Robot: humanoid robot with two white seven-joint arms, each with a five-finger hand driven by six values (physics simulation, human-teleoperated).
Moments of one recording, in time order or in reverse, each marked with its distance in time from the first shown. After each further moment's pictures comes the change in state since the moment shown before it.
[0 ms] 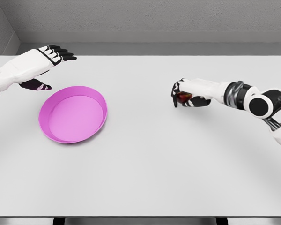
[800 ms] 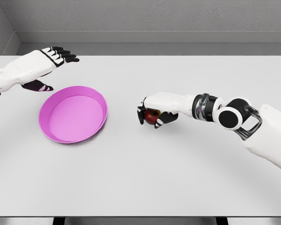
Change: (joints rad) left arm 0.002 0.000 -0.002 -0.022 -0.003 0.000 -0.017; right arm 0.000 0.131 0.076 -0.049 0.000 -0.043 -0.004
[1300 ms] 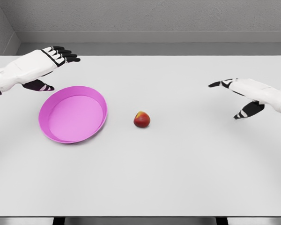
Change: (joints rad) left arm -0.003 -0.006 0.000 -0.003 0.002 0.000 -0.004; right arm 0.379 -0.327 -0.621 0.005 0.003 -0.155 0.004
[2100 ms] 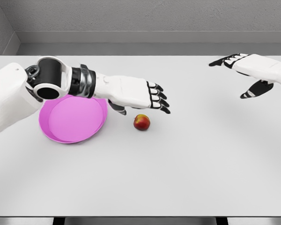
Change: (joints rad) left arm -0.379 -0.312 -0.420 -0.203 0.084 -0.002 -0.477; right arm -0.187 -0.025 0.127 0.024 -0.003 -0.114 0.030
